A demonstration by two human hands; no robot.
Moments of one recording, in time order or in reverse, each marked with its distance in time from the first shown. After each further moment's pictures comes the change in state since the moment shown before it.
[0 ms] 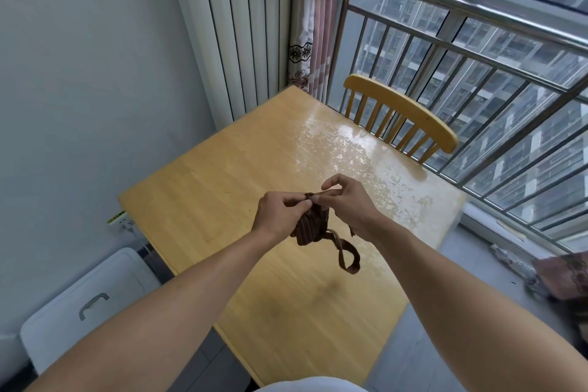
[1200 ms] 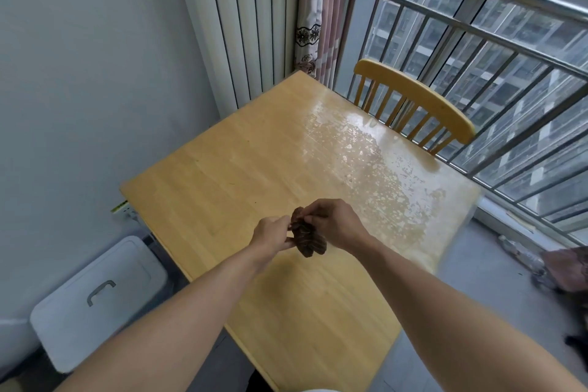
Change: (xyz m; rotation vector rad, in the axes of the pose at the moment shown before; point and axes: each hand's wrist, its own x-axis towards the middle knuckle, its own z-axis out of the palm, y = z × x) left_hand 0.003 -0.060 0.005 -0.321 -0.021 -0.537; right_hand 0.022 0.058 0.040 -0.423 -0.080 -0.114
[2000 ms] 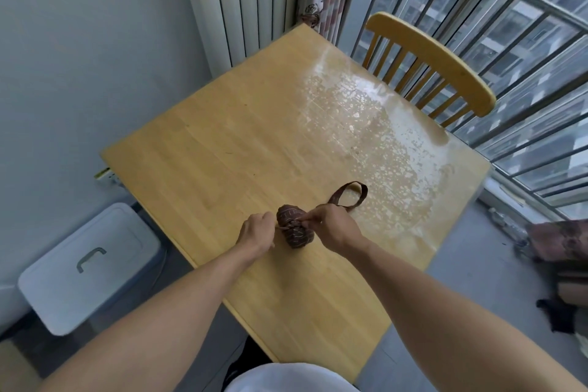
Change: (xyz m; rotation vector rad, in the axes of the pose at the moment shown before) left_hand 0.042 -0.062 -0.029 0.427 0.089 -0.060; right_hand 0.011 0.052 0.057 -0.334 -0.129 0.101
